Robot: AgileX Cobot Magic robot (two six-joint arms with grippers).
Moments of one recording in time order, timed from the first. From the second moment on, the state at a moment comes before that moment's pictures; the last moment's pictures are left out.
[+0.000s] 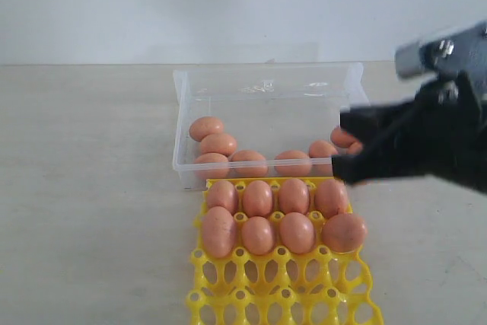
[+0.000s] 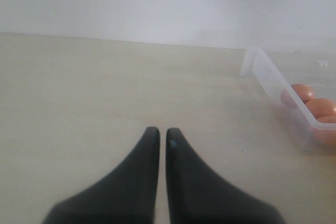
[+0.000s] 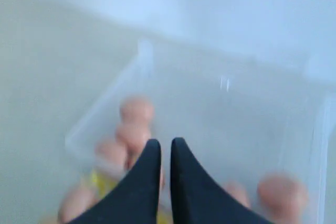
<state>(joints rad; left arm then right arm) 0.02 0.00 0.00 -0.13 0.30 0.07 0.45 1.10 -0.47 0.11 -0.24 -0.06</state>
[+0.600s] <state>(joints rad) 0.02 0.00 0.00 -0.13 0.30 0.07 0.37 2.00 -1.60 0.33 0.99 -0.60</state>
